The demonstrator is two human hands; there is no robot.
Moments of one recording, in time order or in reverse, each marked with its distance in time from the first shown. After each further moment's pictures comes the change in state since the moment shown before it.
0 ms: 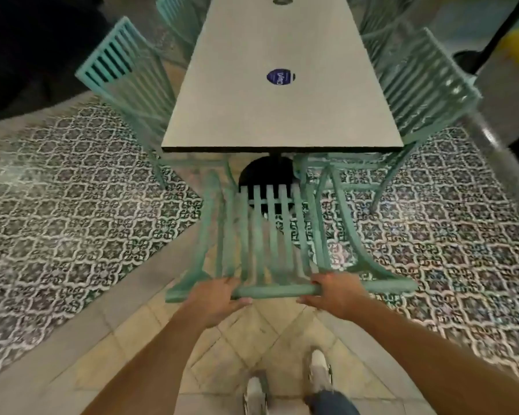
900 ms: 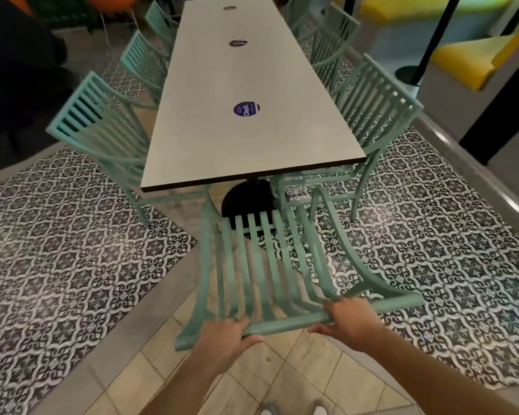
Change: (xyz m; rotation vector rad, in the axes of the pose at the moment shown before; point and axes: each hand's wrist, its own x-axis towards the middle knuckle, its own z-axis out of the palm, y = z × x) left_hand -0.011 0.021 0.011 0.065 0.117 0.164; right_hand -0.034 0.016 0.038 -0.046 0.160 0.059
